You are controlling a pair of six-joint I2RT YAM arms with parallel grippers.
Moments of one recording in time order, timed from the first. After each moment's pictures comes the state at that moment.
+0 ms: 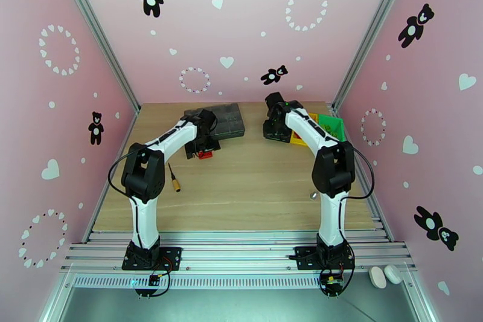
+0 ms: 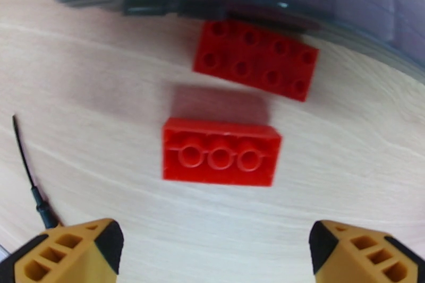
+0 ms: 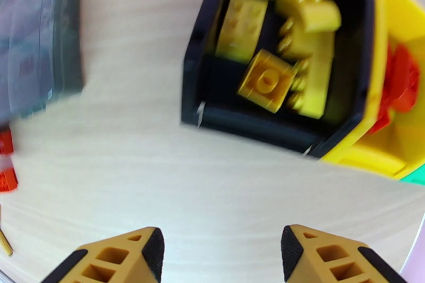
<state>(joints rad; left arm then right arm) -0.40 2.04 1.66 -1.00 -0.06 -0.74 0.37 2.06 1.86 -1.04 0.14 0.31</state>
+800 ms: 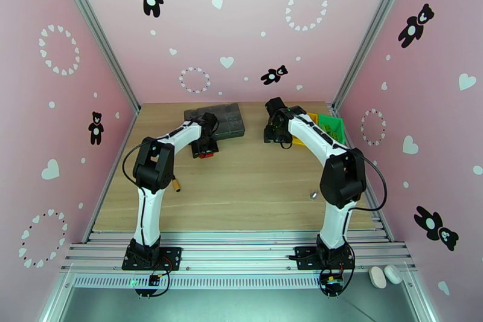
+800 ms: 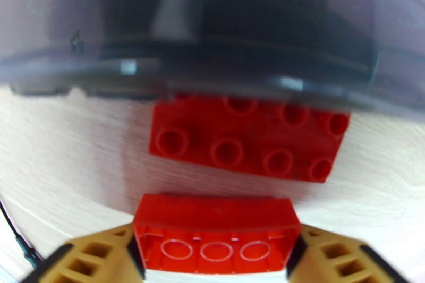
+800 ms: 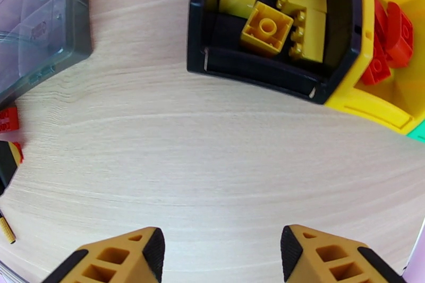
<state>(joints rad) -0.38 2.19 1.72 -0.96 -0.06 -0.68 0.39 1.90 1.70 -1.02 0.14 0.38</state>
